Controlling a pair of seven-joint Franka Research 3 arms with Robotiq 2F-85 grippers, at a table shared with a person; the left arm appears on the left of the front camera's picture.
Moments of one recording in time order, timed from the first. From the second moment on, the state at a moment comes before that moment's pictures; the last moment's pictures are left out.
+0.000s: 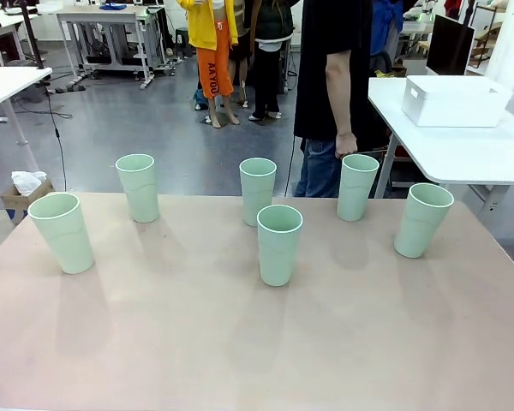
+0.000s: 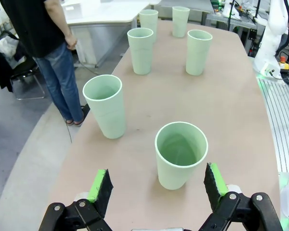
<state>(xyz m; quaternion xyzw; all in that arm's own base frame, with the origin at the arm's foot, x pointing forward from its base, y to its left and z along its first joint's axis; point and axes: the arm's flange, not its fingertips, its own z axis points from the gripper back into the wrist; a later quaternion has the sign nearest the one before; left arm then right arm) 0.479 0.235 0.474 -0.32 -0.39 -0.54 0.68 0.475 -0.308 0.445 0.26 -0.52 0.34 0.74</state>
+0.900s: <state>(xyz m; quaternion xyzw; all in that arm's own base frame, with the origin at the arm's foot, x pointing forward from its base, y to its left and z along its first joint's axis) 0.479 0.235 0.474 -0.32 -0.39 -0.54 0.68 0.475 -0.308 0.445 0.26 -0.52 0.34 0.74</state>
